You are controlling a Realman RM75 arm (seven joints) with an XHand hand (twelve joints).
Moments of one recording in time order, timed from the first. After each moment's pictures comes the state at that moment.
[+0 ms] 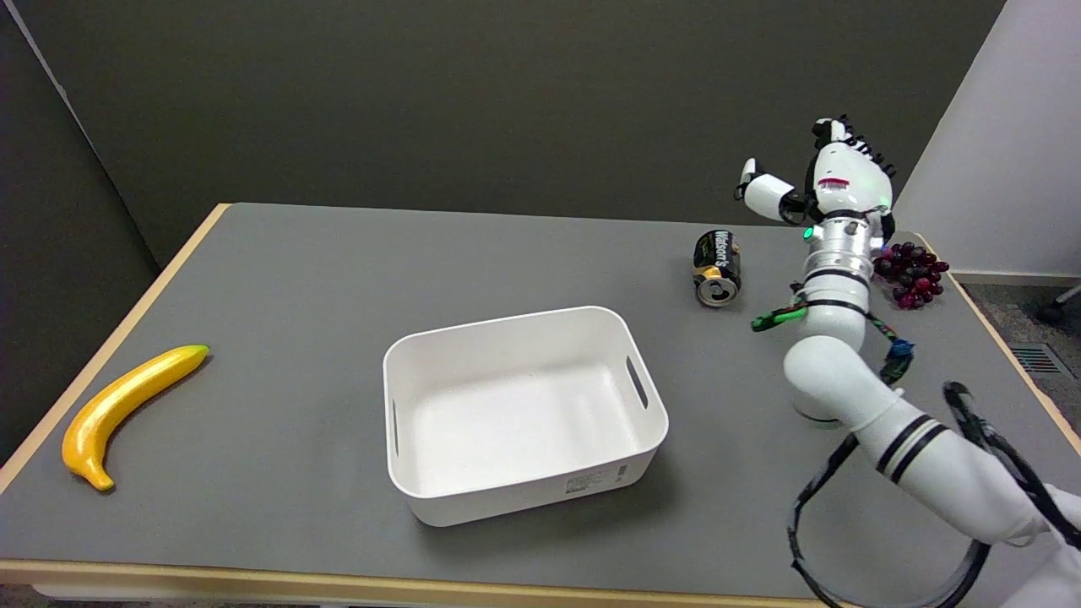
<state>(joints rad) 0.29 -1.02 -1.95 1.32 1.74 1.00 -0.72</state>
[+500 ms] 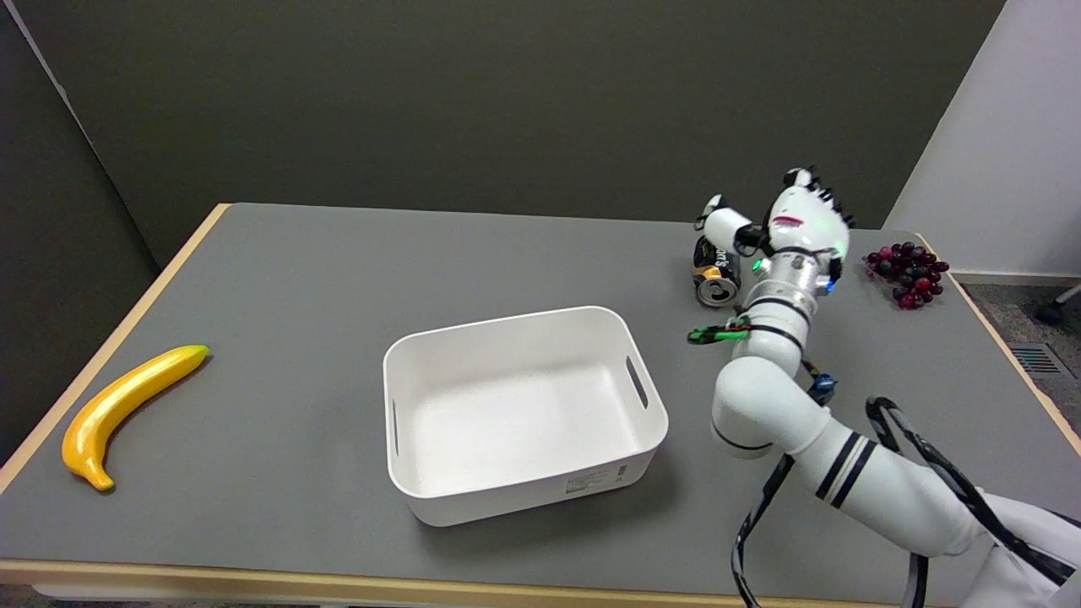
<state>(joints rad) 0.35 -1.14 -2.17 1.41 1.95 1.32 -0.94</state>
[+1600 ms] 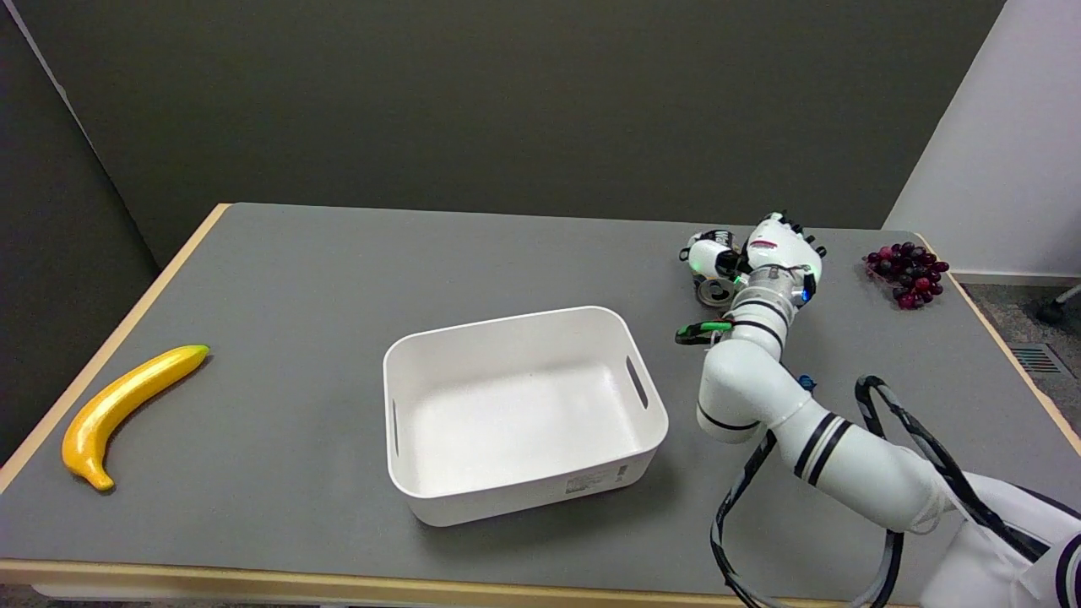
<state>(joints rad) 0.43 -1.17 -2.19 1.25 2.15 1.25 -1.03</state>
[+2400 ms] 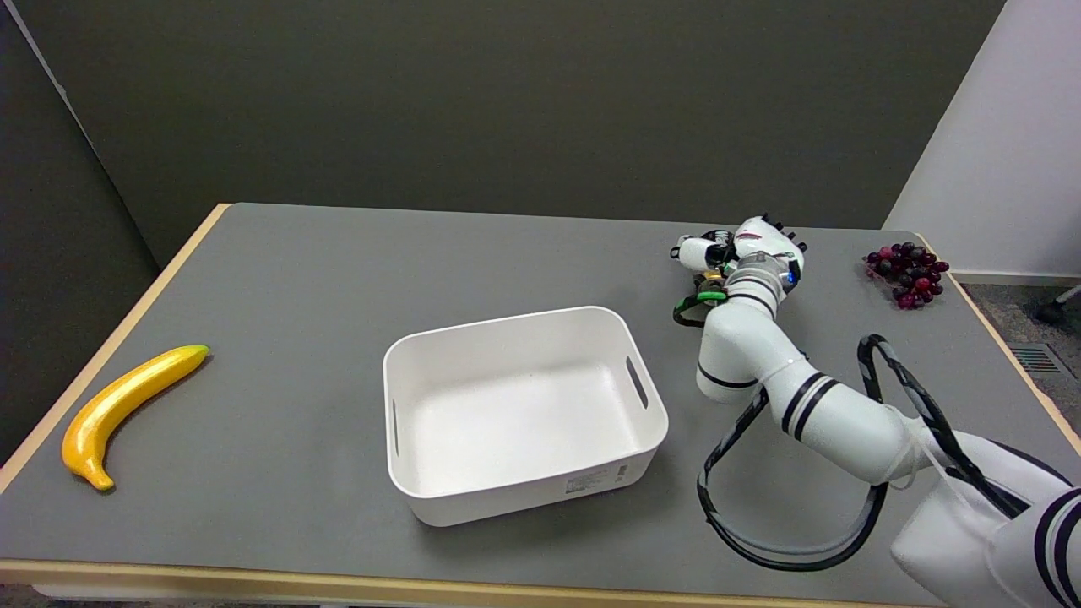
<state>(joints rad) 0.56 -1.18 -2.19 1.05 2.29 1.10 -1.08</state>
